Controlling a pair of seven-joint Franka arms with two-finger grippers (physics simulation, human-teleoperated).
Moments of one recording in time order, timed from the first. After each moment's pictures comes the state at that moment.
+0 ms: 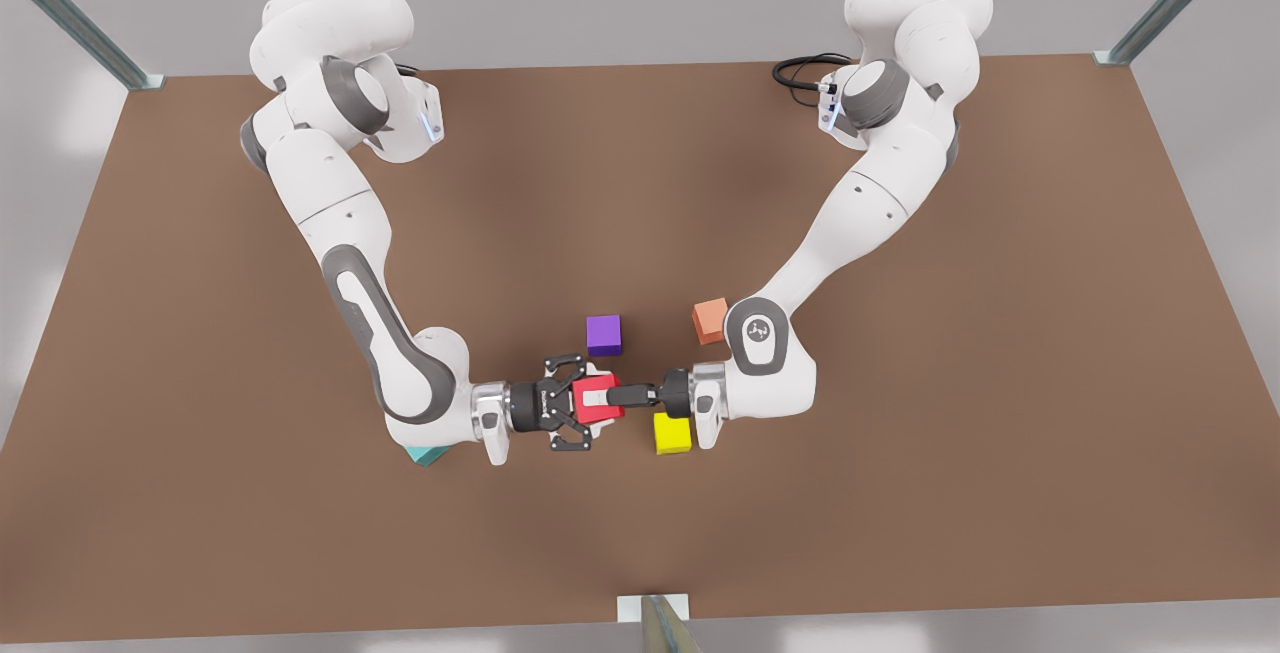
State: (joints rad) left arm -0.19 1.19 -0.72 -0.98 -1.02 2.38 0.16; right arm 0.08 1.00 0.40 -1.24 1.46 1.94 -2.07
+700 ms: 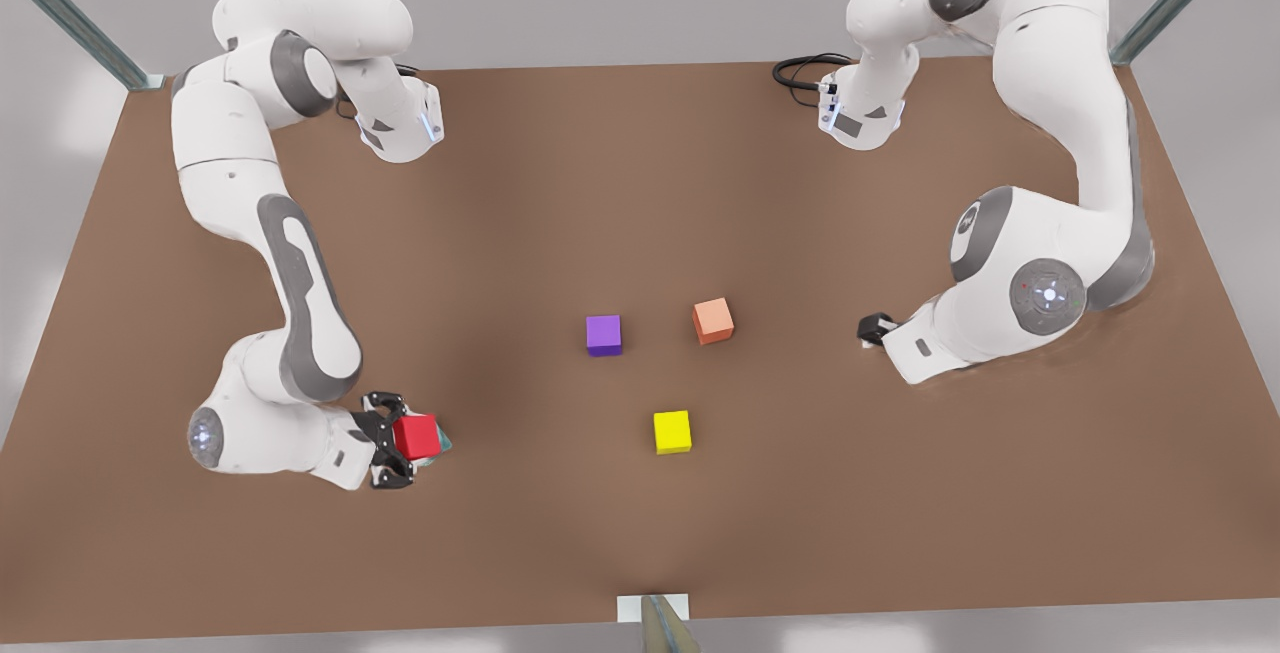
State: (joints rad) left arm 0.02 0.40 -0.34 -1.37 0.17 1.54 -0.02; right arm -0.10 0.81 0.28 -1.21 0.17 1.88 -1.76
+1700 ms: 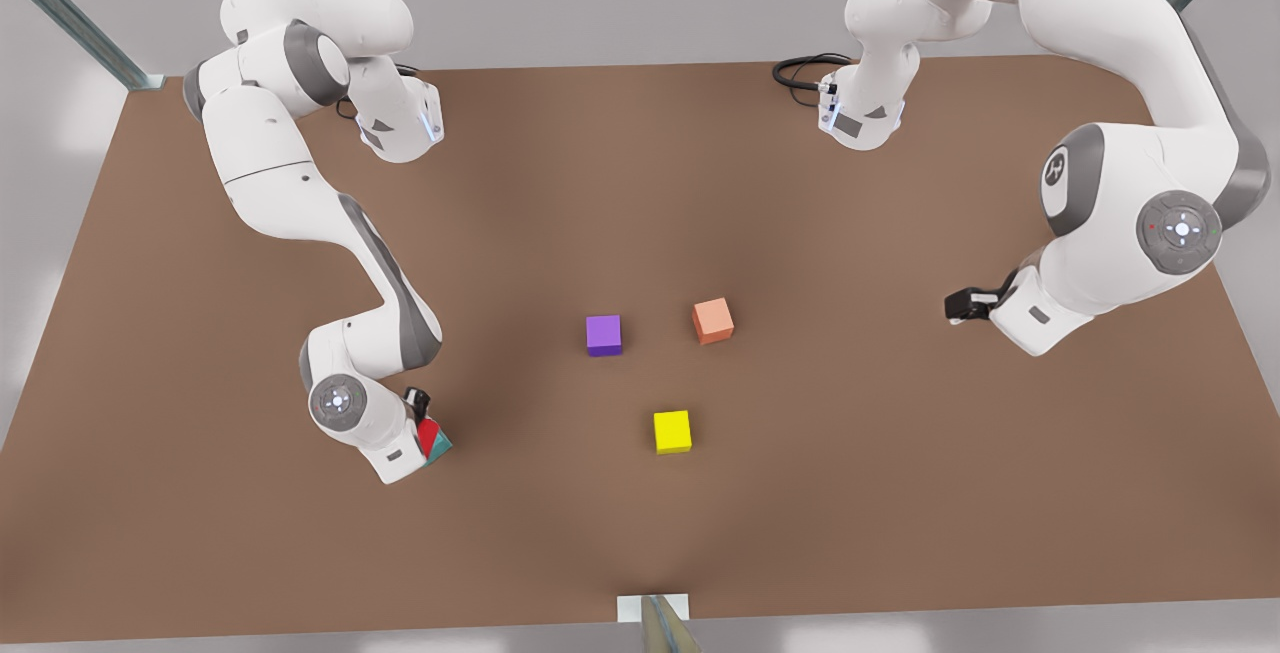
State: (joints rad) left arm 0.00 0.37 -0.15 -1.23 0.07 1.46 -0.08; right arm -0.03 0.79 0.30 -1.42 -0.28 2.13 -0.95
